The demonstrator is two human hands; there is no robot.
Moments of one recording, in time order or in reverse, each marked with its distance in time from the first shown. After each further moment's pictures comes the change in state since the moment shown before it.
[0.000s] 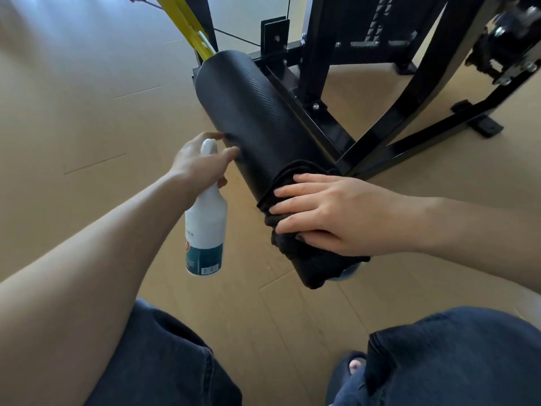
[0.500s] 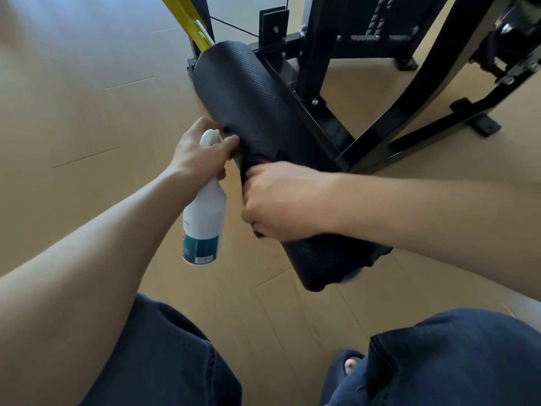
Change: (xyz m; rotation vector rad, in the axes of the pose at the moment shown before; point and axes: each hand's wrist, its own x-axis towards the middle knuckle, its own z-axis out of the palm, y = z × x) left_hand 0.019 0.001 0.011 -0.037 0.053 0.044; right_hand 0.093 -0.005 0.010 -0.254 -0.347 0.044
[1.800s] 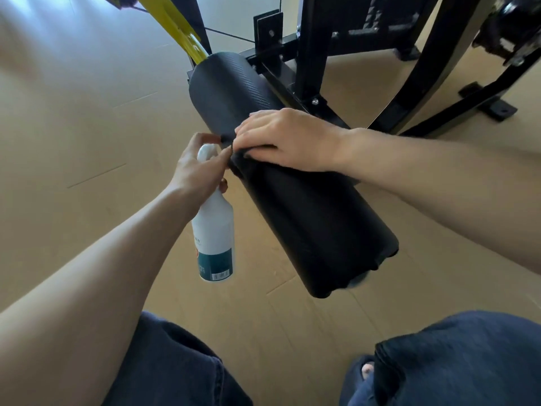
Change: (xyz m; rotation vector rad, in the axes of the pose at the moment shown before) left_hand -0.003 0.002 0.006 -0.026 -0.012 -0.056; right_hand 0.003 0.090 0.009 0.351 0.551 0.063
